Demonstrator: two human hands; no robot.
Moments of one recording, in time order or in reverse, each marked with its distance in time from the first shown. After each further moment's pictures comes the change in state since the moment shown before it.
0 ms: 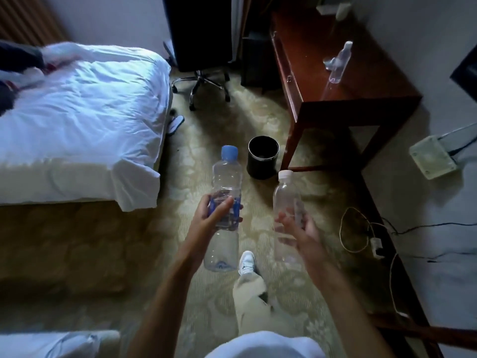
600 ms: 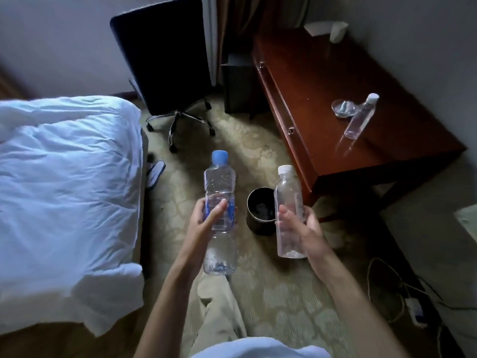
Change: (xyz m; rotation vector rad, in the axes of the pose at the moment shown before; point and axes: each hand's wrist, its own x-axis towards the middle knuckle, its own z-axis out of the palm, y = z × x) left_hand 0.454 0.132 -0.037 -0.044 -0.028 -0.034; right_hand 0.417 -0.189 0.069 0.120 0.088 0.023
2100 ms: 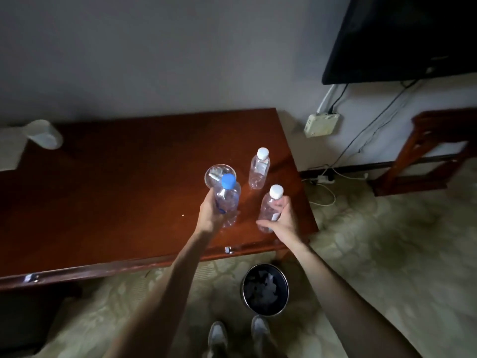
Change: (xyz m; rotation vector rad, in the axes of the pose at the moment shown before) left_hand 0.662 0.041 0.334 0.734 -1.511 0.211; right_hand 0.466 -0.109 -0.044 0.103 1.532 0.049
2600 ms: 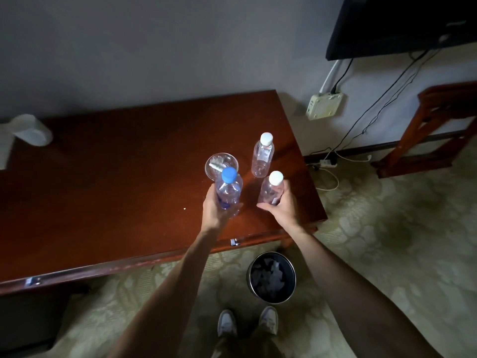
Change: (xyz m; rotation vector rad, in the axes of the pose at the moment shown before) left_hand 0.011 -0.041 0.011 0.000 0.063 -0.016; right_hand 0.032 0.015 0.027 -0.070 0.119 -0.047
